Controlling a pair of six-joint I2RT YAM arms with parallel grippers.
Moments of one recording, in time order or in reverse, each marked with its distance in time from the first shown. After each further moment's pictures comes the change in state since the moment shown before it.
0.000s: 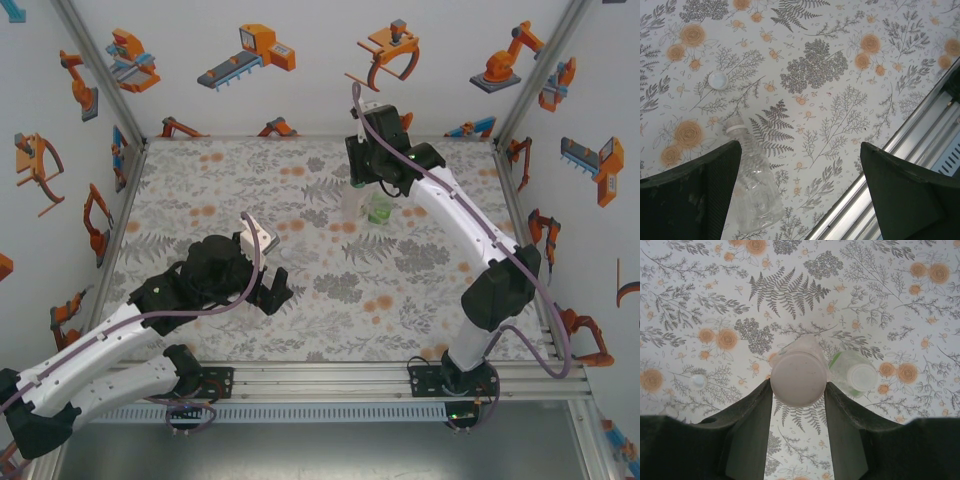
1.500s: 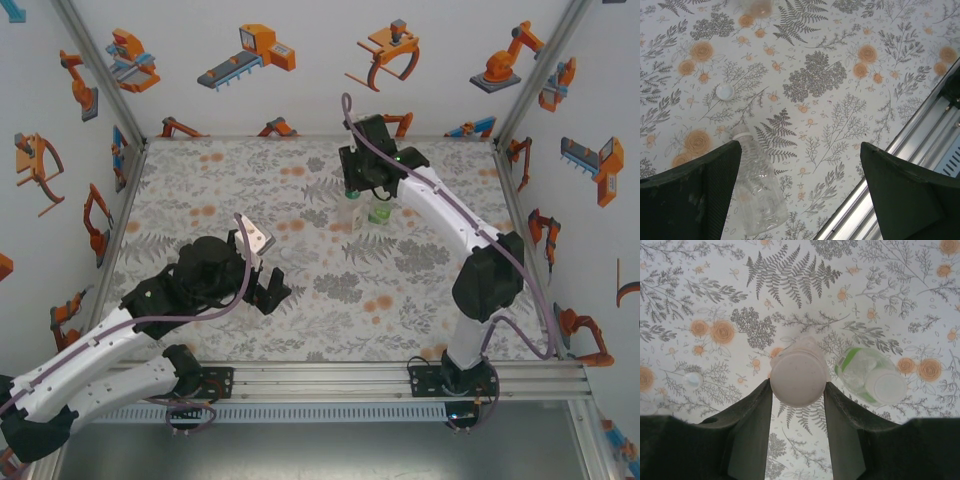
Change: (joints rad) left arm -0.006 -0.042 0.010 0.007 -0.011 0.029; right arm 0.004 0.085 -0.028 0.032 -0.017 0.030
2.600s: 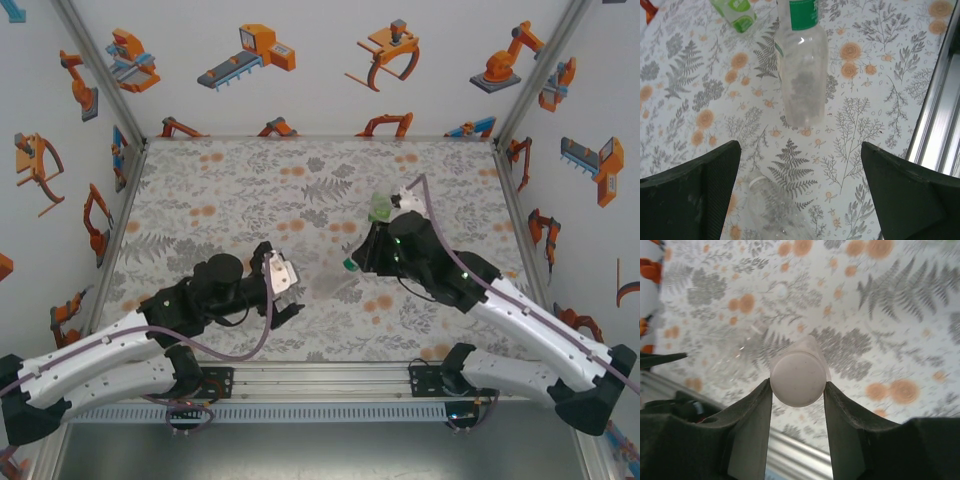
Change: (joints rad) left arm -0.152 0.005 -0.114 0.214 0.017 0.336; right arm 0.313 -0.803 -0.715 0.064 0.101 0.523
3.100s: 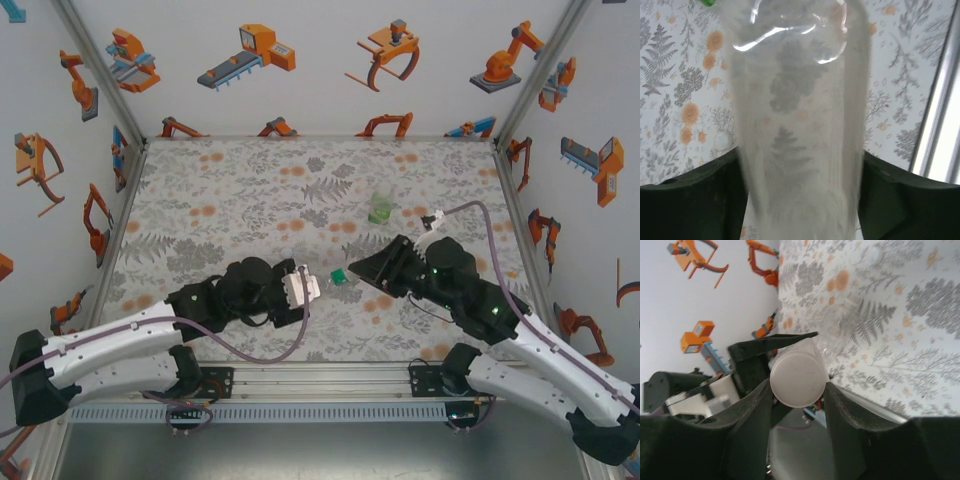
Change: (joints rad) left arm -0.065 0.141 -0.012 0.006 -0.012 0.119; right arm 0.008 -0.294 -0.221 0.156 -0.209 0.480
